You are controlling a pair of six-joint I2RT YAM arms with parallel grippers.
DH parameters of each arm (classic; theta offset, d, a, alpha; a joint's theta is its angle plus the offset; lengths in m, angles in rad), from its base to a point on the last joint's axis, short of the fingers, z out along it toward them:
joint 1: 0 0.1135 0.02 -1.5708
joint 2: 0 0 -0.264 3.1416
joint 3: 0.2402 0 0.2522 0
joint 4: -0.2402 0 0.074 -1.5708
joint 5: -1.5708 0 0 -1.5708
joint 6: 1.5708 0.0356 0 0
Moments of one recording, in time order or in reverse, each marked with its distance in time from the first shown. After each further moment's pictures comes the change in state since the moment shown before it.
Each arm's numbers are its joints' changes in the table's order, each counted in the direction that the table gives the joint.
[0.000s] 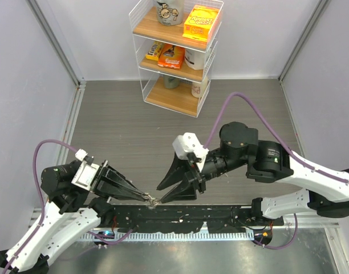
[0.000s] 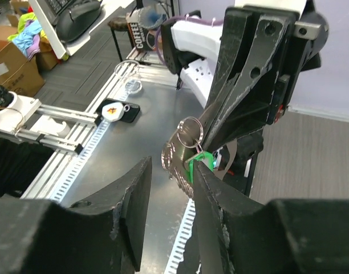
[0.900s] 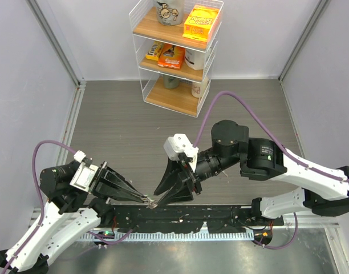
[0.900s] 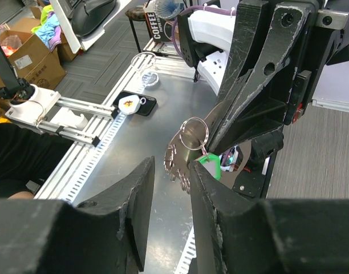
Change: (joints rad) left arm -0.006 0.001 0.009 0.019 -0.023 -0.013; right arm 0.000 0.071 0.063 -0.057 0.073 0.023
